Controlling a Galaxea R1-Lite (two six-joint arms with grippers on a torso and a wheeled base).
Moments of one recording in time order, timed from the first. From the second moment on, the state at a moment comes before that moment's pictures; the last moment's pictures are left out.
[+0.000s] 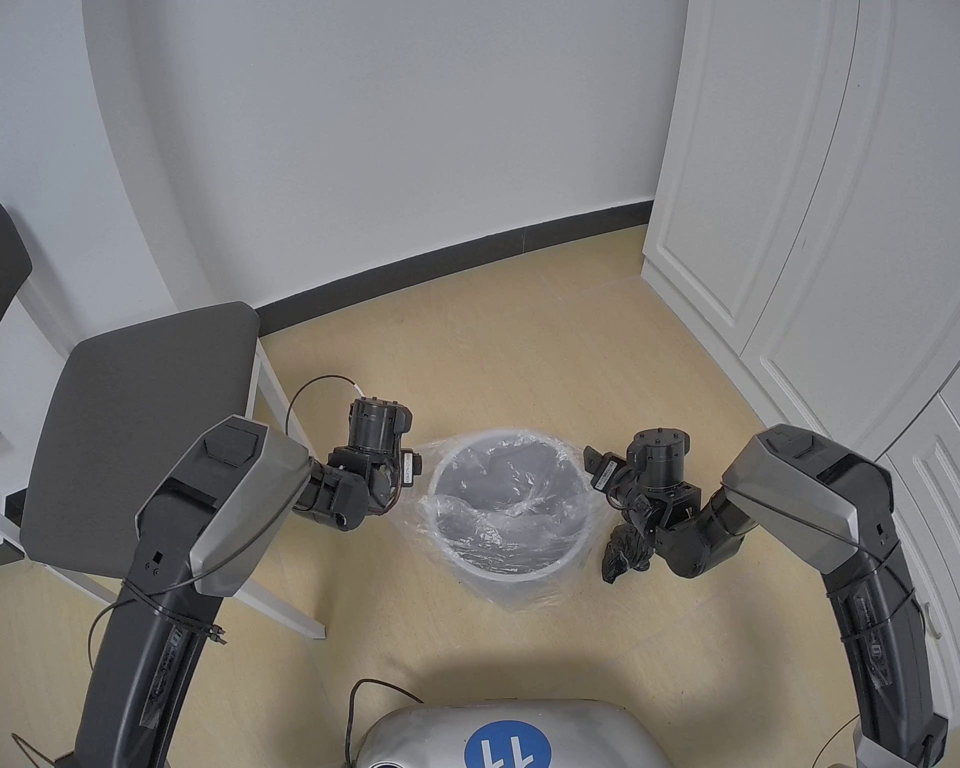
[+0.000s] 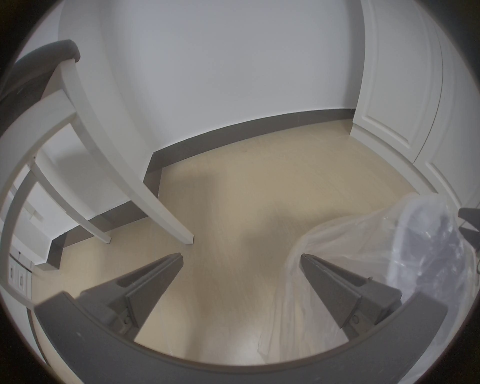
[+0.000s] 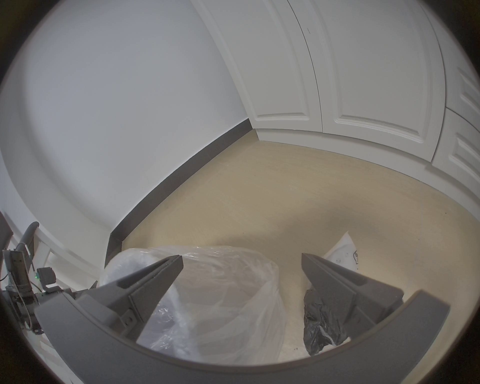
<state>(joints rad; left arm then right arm) -0.36 2.73 -1.81 -0.39 0.41 -0.14 0.37 2.63 -1.38 -0.95 -0.33 0.58</state>
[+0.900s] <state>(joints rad) -0.41 2.49 -1.34 -0.40 0.45 -0.15 0.37 2.52 -1.23 -0.60 -0.26 0.50</state>
